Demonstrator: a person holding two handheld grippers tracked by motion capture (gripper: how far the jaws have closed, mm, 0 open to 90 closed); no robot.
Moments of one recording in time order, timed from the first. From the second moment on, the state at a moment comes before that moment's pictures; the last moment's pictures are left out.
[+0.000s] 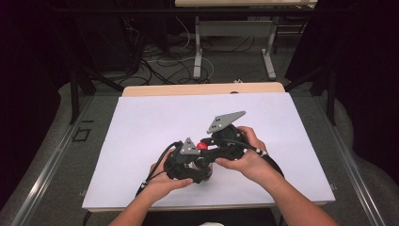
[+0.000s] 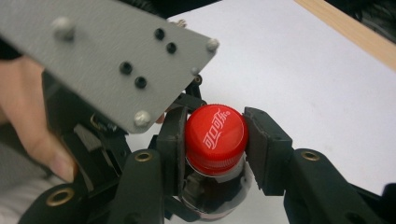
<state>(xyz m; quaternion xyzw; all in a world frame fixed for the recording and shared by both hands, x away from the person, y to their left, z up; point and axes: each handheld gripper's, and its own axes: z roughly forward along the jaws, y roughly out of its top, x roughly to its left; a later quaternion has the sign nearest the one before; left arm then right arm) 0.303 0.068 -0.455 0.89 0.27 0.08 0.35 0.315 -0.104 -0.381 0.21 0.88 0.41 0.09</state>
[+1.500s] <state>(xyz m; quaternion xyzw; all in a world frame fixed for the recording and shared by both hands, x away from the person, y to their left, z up) 0.334 0.079 -0.442 0.87 0.31 0.10 0.37 0.335 -0.159 -0.383 0.19 0.89 0.42 0.08</state>
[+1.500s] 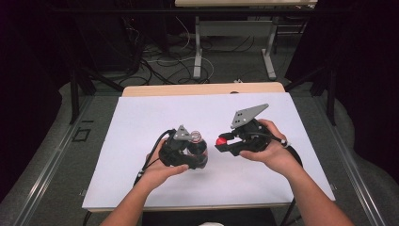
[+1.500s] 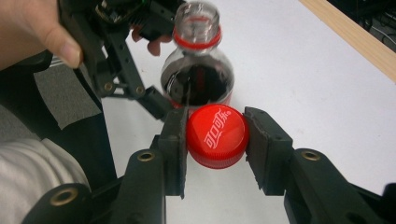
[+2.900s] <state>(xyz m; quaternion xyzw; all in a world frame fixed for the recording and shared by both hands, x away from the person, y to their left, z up) 0.456 0.033 -0.445 0.84 0.37 0.13 0.38 0.347 -0.176 -0.419 0.24 0.88 0.41 0.07</state>
